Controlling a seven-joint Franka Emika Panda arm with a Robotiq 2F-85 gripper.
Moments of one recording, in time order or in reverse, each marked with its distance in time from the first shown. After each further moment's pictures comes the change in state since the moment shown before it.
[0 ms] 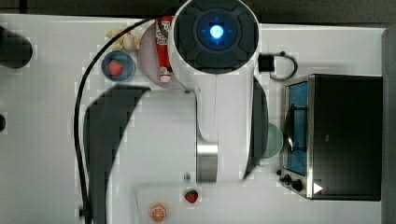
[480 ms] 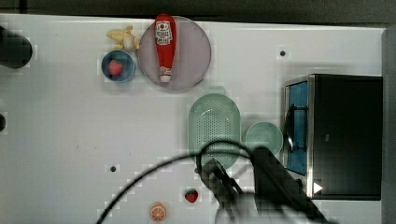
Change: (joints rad) arm -0.021 -0.524 -0.055 -0.204 -0.074 -0.272 0.069
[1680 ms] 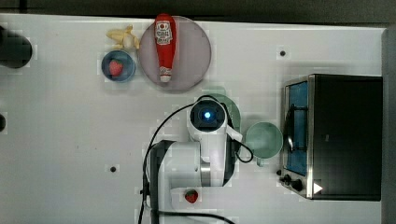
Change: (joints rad) arm 0.001 0.710 0.045 -0.435 0.005 0.904 0.511
